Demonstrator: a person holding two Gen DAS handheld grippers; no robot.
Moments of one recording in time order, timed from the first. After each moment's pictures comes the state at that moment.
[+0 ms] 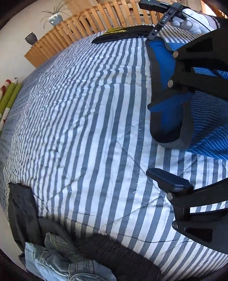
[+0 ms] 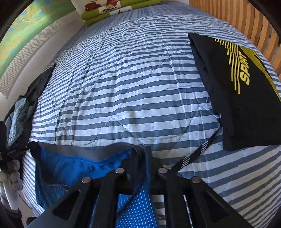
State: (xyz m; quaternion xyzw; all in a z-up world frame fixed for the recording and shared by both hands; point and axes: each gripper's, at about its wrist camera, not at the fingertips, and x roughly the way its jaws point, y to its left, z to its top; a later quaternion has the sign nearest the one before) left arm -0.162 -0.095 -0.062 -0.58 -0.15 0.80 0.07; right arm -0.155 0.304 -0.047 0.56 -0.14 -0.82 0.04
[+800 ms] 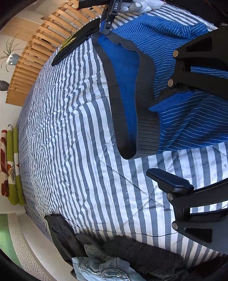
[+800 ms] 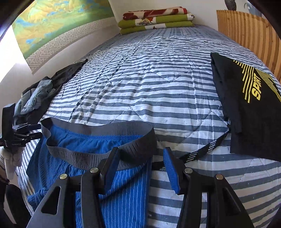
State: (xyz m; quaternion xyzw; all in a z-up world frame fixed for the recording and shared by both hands) left arm -0.094 -0.051 -0.070 -0.51 0.05 0.85 0.15; right arm -0.113 0.300 -0.055 0.47 -0.07 -0.87 0.15
